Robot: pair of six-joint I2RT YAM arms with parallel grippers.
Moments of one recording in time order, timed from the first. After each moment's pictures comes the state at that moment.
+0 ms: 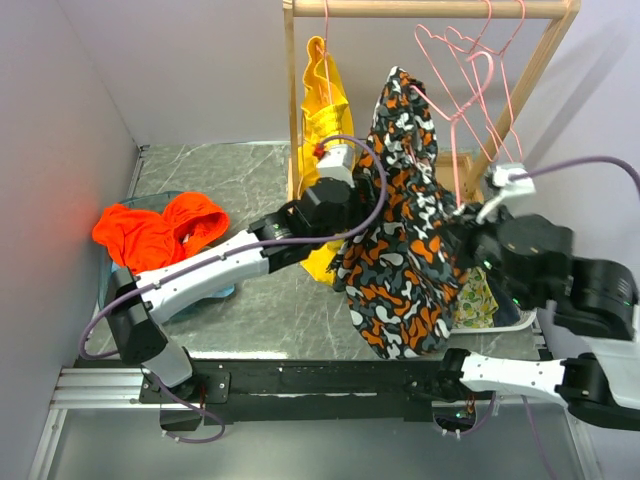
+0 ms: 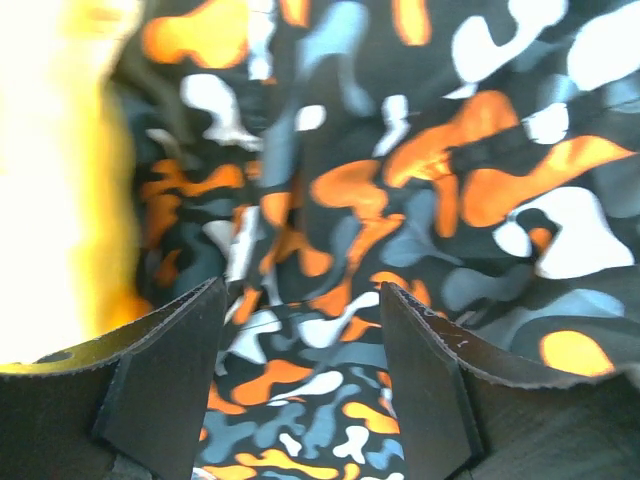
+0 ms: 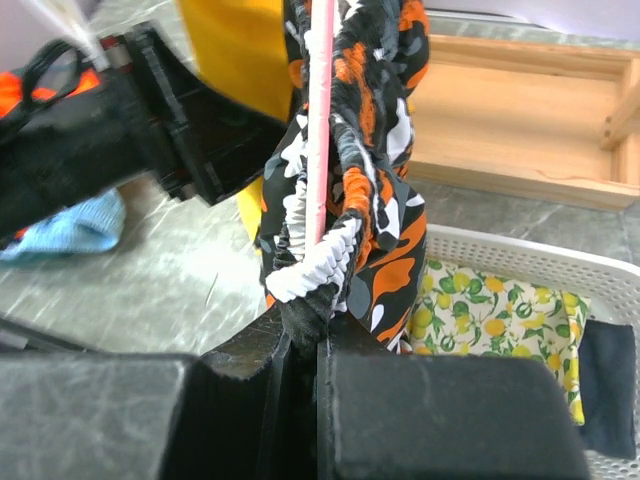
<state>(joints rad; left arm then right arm) -1.03 1.60 1.53 -0.18 -0.37 -0.71 1.05 0.93 1.73 -1.24 0.68 0.44</state>
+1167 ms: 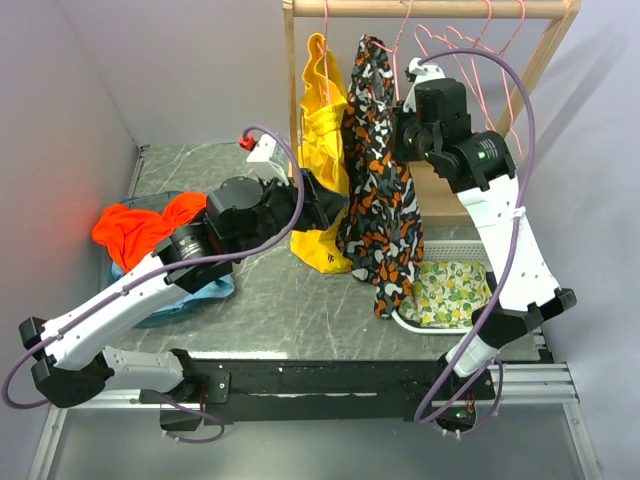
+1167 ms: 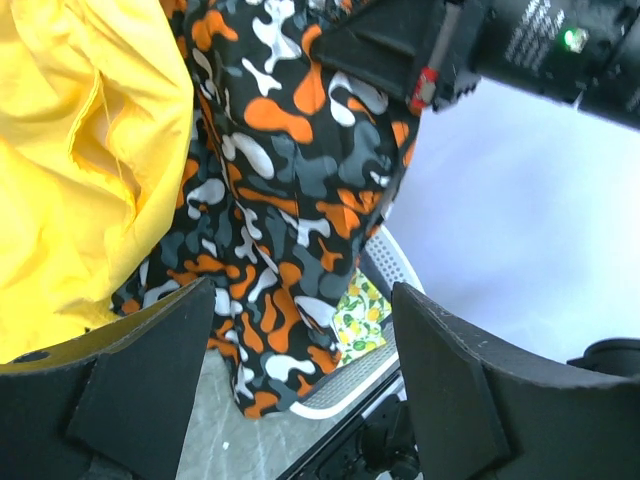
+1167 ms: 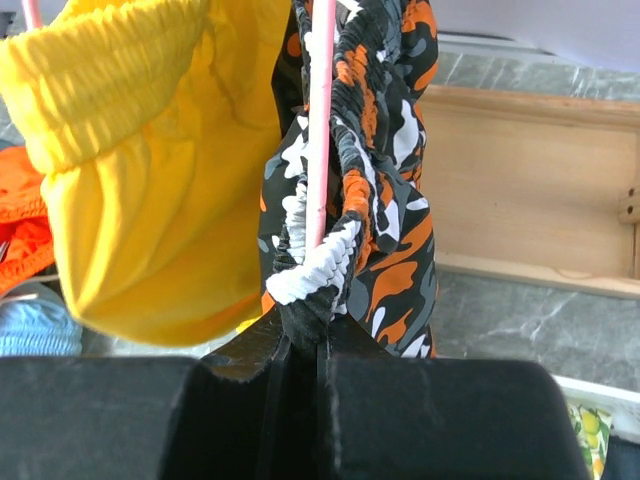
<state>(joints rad) -0.99 1.21 1.45 -0.33 -0.25 -0.64 0.46 1.59 2.15 -1.05 0.20 0.23</state>
